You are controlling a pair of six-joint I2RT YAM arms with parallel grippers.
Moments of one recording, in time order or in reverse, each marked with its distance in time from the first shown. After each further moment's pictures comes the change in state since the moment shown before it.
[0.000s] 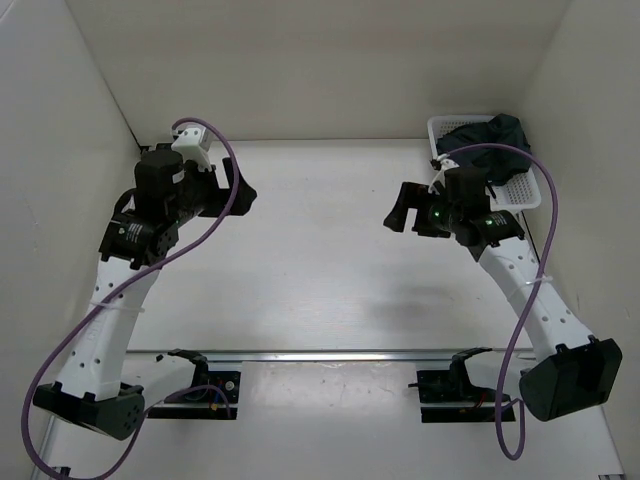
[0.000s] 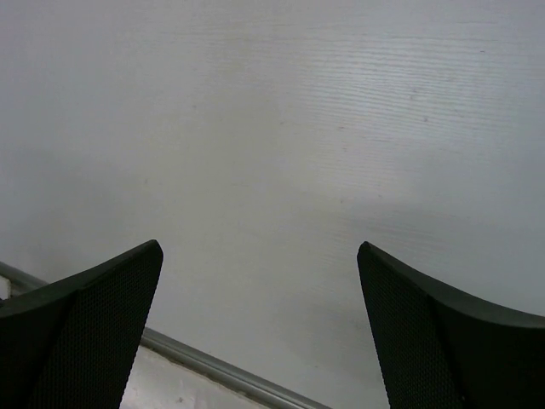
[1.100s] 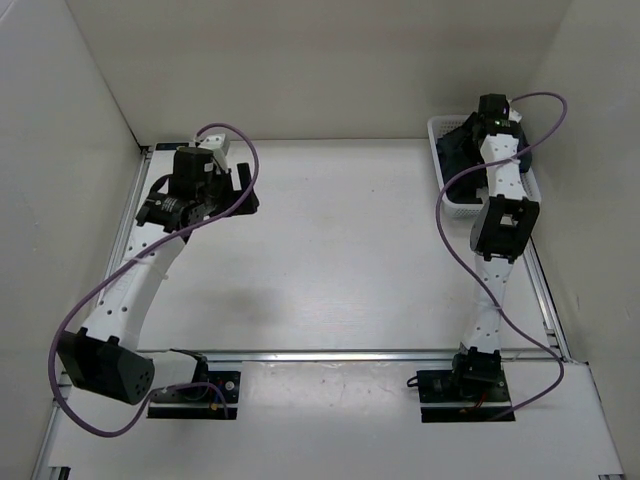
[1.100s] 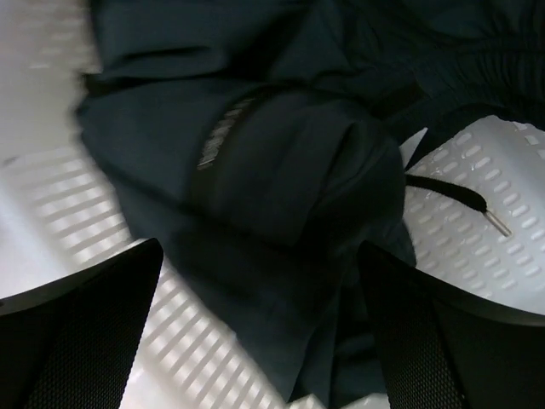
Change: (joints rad) left arm 0.011 0.181 -0.082 0.027 -0.120 -0.022; right arm -0.405 1.291 1.382 -0.248 0.441 0.174
